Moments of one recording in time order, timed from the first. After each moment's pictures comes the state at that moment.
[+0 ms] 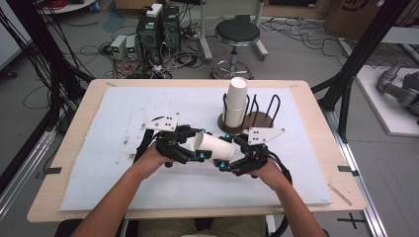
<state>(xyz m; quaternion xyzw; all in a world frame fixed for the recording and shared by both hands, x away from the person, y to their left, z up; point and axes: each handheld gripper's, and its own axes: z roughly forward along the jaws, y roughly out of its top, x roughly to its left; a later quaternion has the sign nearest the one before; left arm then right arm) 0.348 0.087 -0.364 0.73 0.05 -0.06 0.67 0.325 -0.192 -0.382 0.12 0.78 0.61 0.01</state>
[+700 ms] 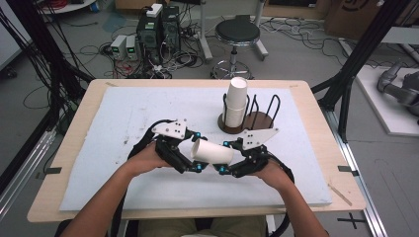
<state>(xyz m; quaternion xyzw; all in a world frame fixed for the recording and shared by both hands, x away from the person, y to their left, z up) 0.337 0.084 -0.355 0.84 0.03 -0.02 0.54 0.321 -0.189 -0.377 0.09 0.84 0.53 0.03</state>
